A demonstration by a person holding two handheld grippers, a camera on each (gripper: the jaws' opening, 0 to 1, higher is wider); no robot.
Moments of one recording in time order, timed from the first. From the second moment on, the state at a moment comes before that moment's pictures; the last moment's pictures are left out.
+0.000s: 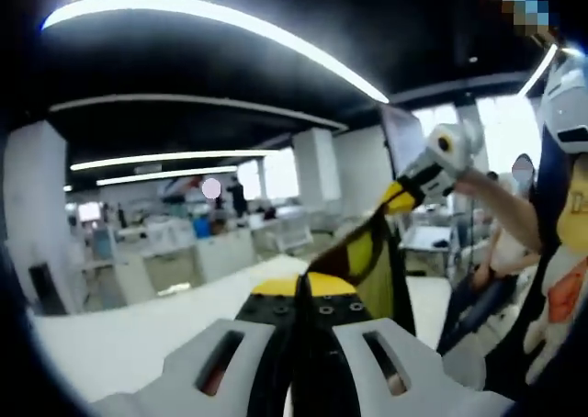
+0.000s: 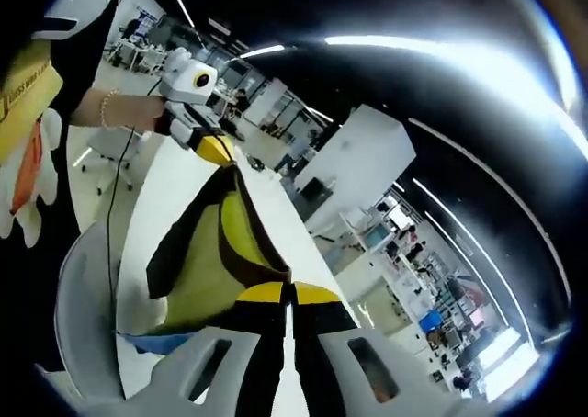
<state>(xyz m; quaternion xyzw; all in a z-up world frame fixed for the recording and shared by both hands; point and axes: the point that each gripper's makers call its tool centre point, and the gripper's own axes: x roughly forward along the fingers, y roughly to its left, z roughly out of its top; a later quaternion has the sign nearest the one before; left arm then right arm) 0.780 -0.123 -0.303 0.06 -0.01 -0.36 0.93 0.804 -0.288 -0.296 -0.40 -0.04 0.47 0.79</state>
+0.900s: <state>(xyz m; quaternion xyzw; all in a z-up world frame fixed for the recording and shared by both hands) 0.906 -0.122 -0.499 -0.03 0.20 -0.36 0.91 0.931 -0.280 -0.505 -0.33 0.18 0.51 0.78</state>
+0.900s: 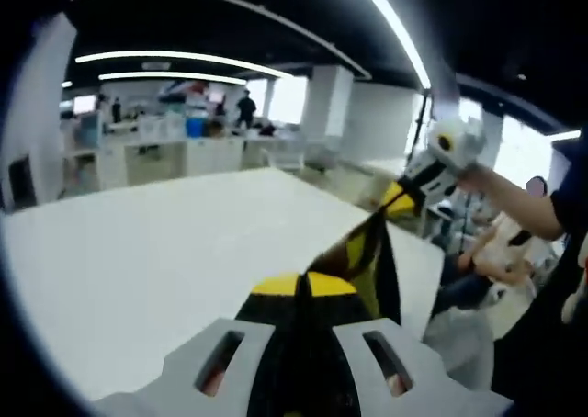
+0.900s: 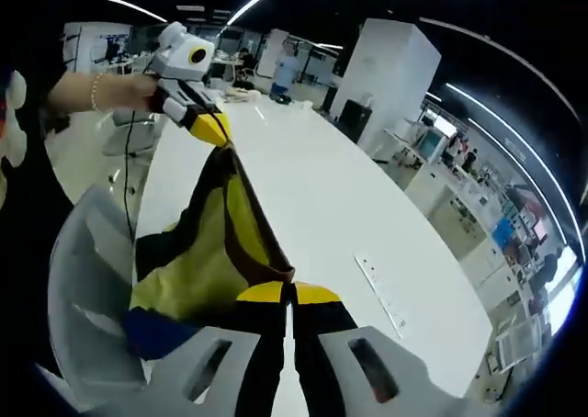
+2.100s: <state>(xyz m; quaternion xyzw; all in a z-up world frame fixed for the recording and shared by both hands) 1.133 -0.088 -0.691 -0.15 0.35 -0.27 0.89 1.173 -0.249 -0.709 -0.33 0.31 0.47 0.76</state>
